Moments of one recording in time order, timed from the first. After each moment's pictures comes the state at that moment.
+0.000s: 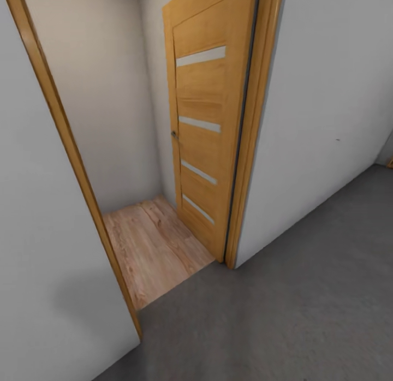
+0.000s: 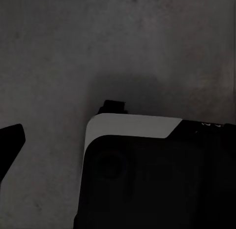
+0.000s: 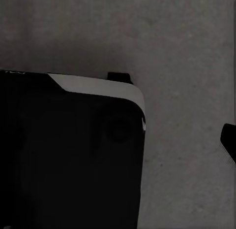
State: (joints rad) left arm -0.24 -0.04 0.04 -0.01 0.06 -0.14 0.11; right arm -0.18 0.08 0.63 0.03 -0.53 -0.16 -0.16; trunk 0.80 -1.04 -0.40
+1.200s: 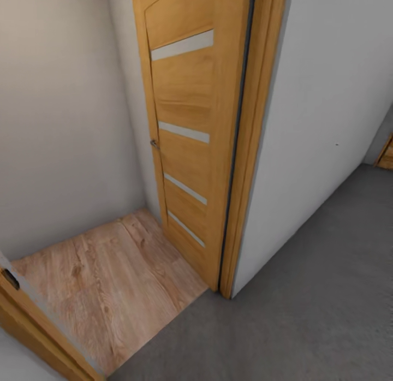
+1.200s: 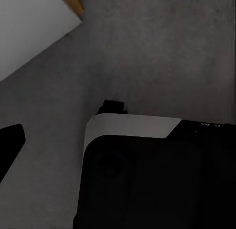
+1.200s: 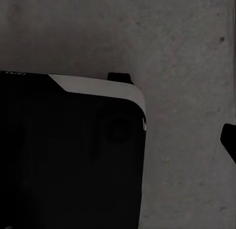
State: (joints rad) left arm -0.24 -0.04 0.04 -0.01 0.06 -0.14 0.11; right arm -0.18 0.08 0.63 0.03 -0.53 -0.16 -0.16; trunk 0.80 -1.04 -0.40
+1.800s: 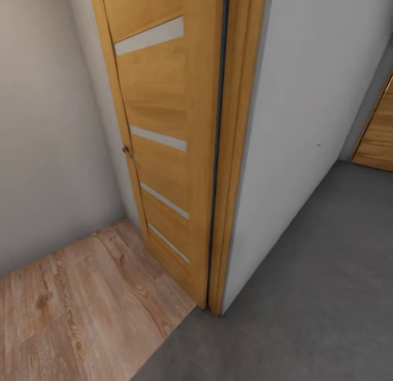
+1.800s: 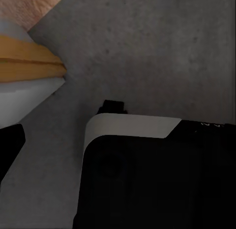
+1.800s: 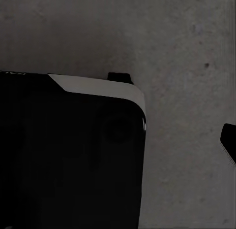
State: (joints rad) left arm -0.24 -0.04 0.04 -0.01 0.06 -0.14 0.11; right arm -0.18 0.08 0.63 0.03 -0.53 -0.16 -0.16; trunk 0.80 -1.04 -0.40
